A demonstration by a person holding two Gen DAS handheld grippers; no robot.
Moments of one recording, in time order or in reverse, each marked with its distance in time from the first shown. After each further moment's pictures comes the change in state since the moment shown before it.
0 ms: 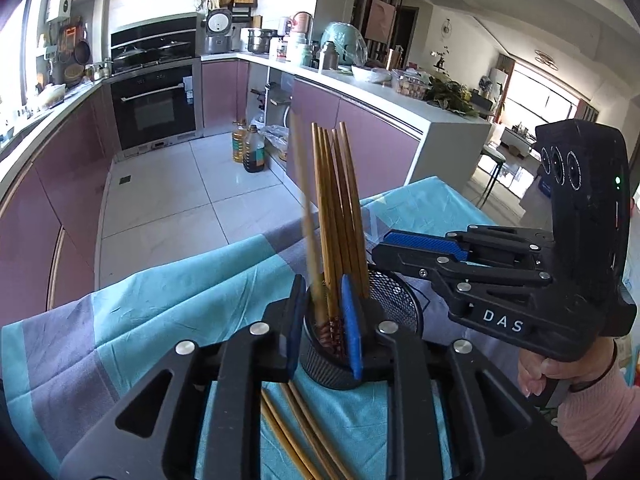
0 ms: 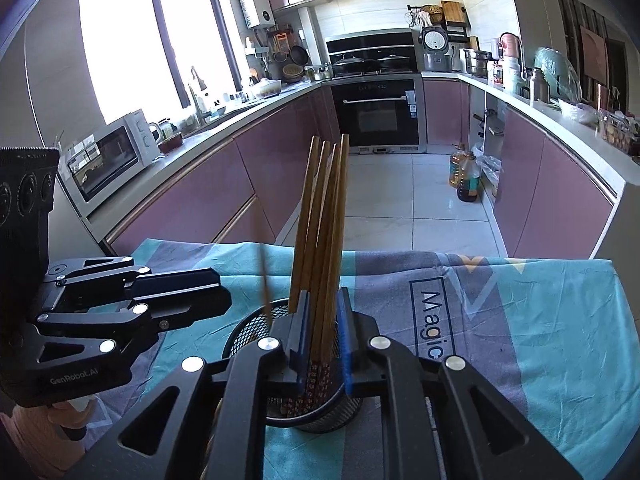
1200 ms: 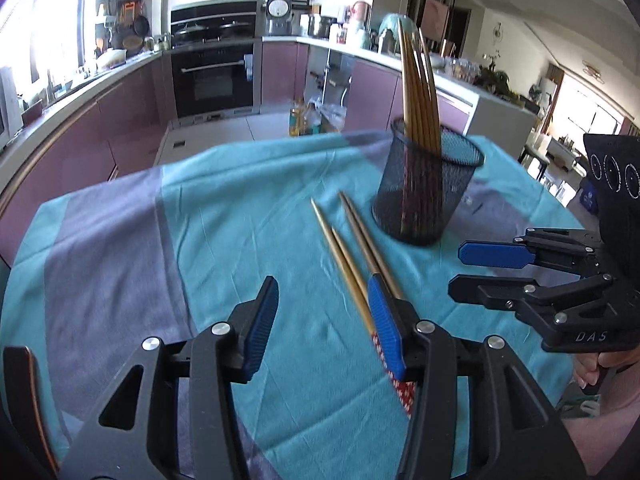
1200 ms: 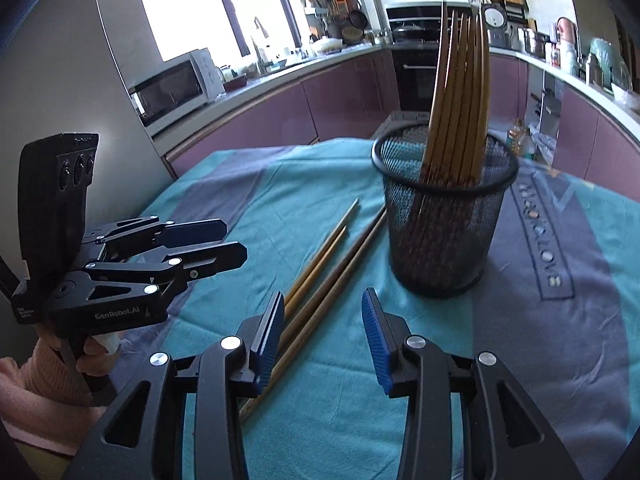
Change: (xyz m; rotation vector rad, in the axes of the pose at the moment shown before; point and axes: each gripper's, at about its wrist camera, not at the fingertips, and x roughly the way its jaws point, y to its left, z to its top) left arm -0.037 0.031 -0.162 -0.110 0.032 0.174; right arm 0.000 0.072 -0.115 -0.098 0.155 0.168
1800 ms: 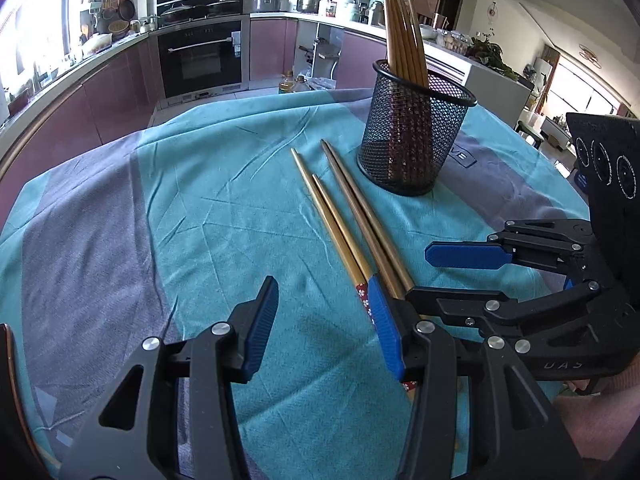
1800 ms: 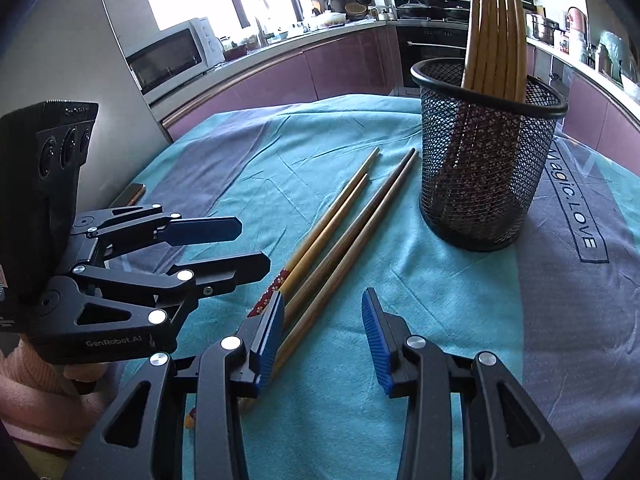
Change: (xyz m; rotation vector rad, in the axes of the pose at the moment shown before) left arm 0.023 -0.017 -0.017 0.017 0.088 -0.032; right arm 0.021 0.015 -0.020 -0.019 0.078 -0.014
